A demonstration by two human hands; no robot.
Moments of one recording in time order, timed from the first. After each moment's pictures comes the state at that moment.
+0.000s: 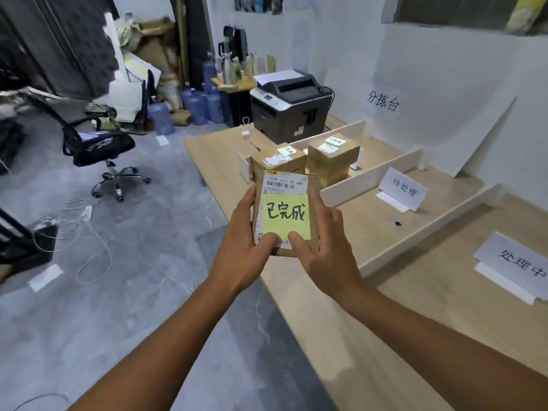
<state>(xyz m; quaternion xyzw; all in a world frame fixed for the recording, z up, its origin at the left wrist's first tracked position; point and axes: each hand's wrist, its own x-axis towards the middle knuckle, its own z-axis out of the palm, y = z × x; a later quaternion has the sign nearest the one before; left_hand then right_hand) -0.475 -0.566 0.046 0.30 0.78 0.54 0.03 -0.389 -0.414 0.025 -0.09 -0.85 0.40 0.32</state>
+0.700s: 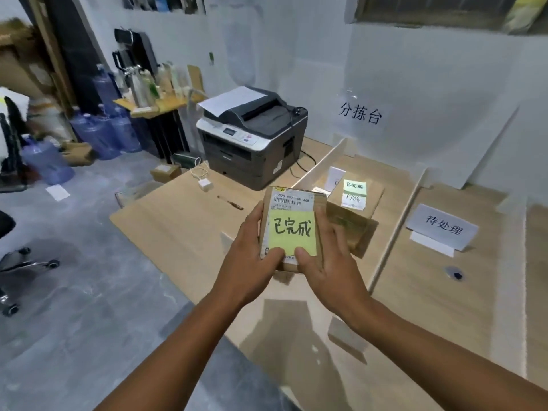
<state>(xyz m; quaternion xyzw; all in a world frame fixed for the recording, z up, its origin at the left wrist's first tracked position) -0.987 -0.431 0.021 0.45 0.73 0.48 0.18 -0.841 -0.322 -0.005 -0.30 -0.83 0.35 0.32</state>
